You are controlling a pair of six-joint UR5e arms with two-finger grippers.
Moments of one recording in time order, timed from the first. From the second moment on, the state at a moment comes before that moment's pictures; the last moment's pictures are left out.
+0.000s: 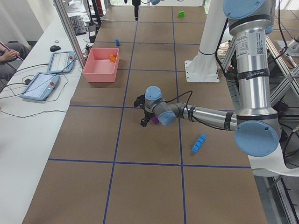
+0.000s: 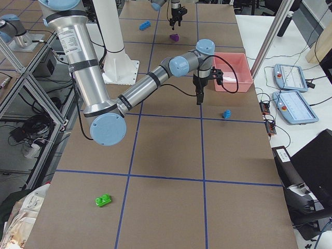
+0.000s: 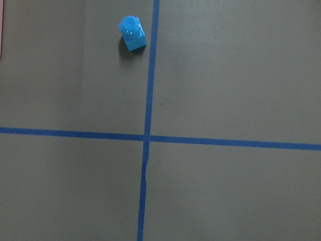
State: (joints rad) left arm -0.83 -1.41 -1.80 -2.26 -2.10 -0.34; right arm 1.12 -1.28 1.94 -1.79 2.22 0.58
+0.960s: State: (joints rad) left arm -0.69 -1.45 -1.80 -2.26 -1.99 -0.42; right arm 1.12 -1.31 1.95 -1.79 2.21 0.57
